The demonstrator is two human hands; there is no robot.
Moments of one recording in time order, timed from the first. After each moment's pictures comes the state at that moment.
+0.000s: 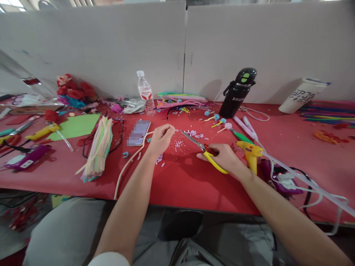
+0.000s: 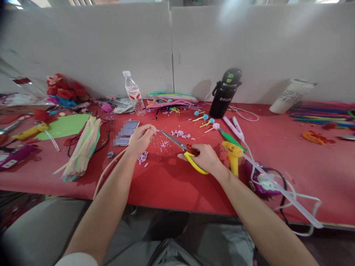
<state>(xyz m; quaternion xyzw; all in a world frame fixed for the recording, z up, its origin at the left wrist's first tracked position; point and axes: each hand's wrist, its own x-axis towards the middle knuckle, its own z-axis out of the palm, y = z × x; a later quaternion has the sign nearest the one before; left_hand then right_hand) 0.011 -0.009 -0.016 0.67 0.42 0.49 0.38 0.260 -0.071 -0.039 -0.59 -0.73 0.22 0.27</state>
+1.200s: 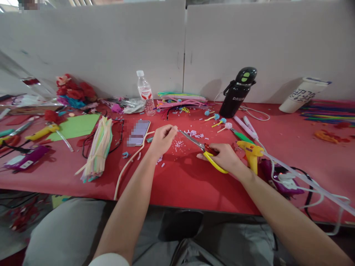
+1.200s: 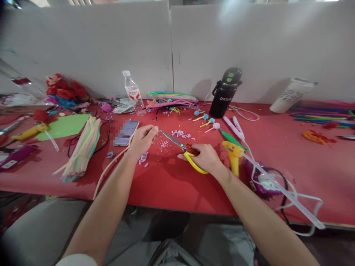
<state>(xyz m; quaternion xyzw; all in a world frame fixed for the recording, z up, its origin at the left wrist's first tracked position) 0.016 -0.015 -0.009 0.69 0.43 0.46 0.34 0.261 -0.069 -0.042 -0.59 -0.74 0.18 0.27</state>
